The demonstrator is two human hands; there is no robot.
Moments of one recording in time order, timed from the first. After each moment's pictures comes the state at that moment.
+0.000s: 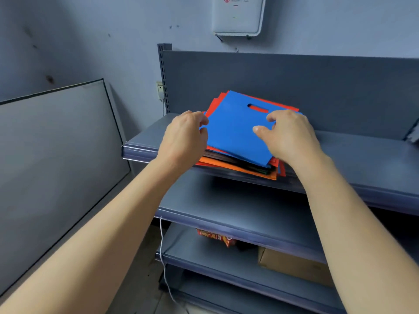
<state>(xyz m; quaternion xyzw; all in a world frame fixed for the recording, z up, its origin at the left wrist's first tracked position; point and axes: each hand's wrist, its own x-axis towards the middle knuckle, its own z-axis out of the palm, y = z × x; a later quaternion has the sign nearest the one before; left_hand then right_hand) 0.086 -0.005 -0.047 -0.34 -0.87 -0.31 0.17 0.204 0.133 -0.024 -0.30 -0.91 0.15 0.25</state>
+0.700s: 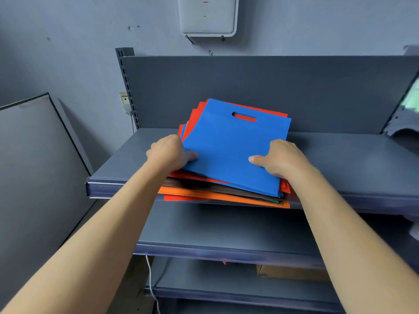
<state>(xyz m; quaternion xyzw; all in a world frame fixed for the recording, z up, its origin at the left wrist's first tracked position) -0.036 0.057 -0.063 -0.29 -0.94 -0.18 -0.03 0.142 0.178 -0.051 -0.47 -0.86 0.18 0.10</state>
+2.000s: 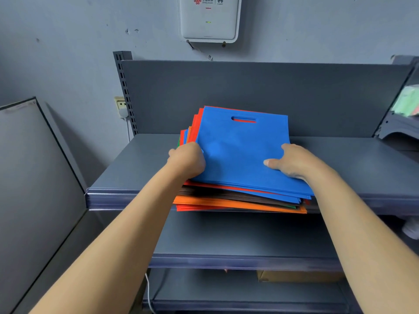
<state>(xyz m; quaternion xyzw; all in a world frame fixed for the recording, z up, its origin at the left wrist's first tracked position) -0.045 0.071 -0.068 -0.38 -0.91 -0.12 -0.08 0.134 0.188 -0.052 -0.50 -0.84 0.22 0.08</state>
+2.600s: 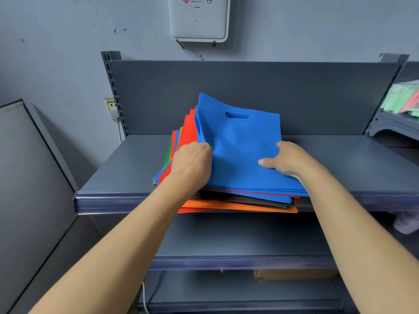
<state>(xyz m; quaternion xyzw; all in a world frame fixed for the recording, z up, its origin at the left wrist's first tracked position) -0.007 0.069 -0.068 -0.50 -0.85 -0.08 0.14 0.141 0.195 -0.054 -0.49 -0.82 0.26 0.13</state>
